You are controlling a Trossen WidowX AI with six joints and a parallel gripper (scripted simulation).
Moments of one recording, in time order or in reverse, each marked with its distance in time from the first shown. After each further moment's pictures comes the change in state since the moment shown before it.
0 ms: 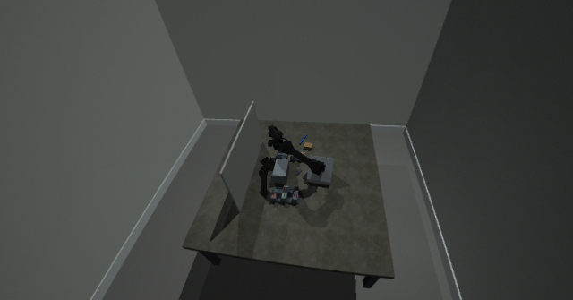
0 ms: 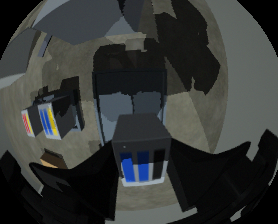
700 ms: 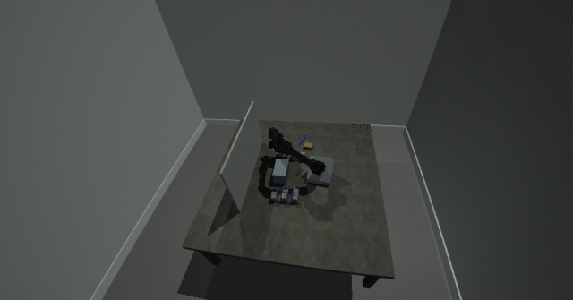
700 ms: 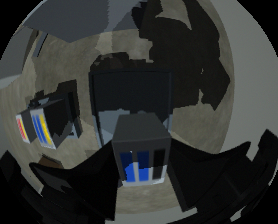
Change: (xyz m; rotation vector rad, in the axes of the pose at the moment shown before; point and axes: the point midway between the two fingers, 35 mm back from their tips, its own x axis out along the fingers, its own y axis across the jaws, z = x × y) arm 0.019 0.002 0.002 0.000 -0.003 0.000
